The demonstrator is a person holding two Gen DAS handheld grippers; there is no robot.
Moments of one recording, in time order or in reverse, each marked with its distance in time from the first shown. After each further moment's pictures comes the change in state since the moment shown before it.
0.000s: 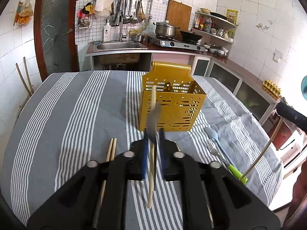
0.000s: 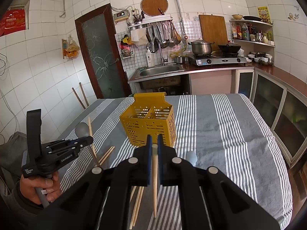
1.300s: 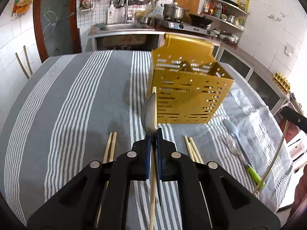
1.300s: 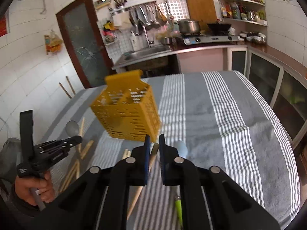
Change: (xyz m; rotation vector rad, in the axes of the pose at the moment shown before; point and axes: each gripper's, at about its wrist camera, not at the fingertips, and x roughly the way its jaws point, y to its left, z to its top) left arm 0.070 0.011 -0.001 -0.019 0.129 0.042; right arm 0.060 -0.033 -0.007 0.077 0.110 -0.039
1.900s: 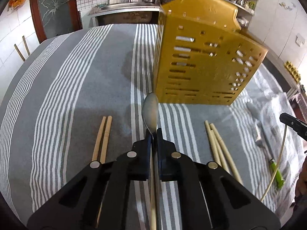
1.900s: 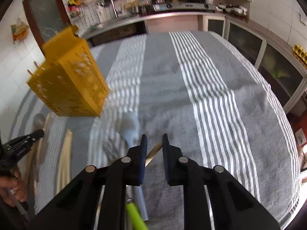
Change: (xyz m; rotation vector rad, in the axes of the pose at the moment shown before) left arm 0.070 0.004 -0.014 -0.007 0.147 0.050; right arm 0.078 -0.065 -0.029 0.075 0.211 -0.198
